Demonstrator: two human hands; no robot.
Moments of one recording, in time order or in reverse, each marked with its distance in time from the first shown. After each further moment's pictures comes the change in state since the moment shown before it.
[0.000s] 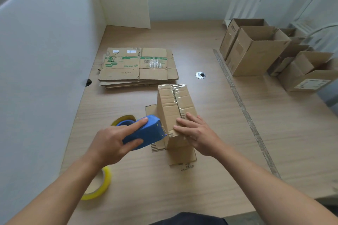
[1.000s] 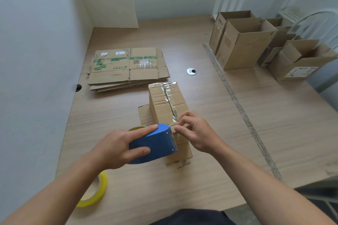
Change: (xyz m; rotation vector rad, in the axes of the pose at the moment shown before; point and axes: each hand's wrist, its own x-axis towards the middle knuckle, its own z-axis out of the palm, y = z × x) left_hand 0.024 0.030 -0.007 -0.185 -0.418 0.031; right_hand -0.013 -0.030 -0.022 0.619 0.268 0.189
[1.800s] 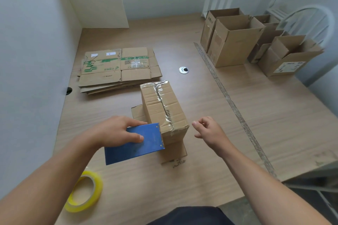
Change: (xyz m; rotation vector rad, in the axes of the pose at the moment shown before) left_hand 0.047 0.017 -0.036 -0.059 -0.355 -0.398; right_hand -0.018 0.060 -0.019 0.223 0.321 0.376
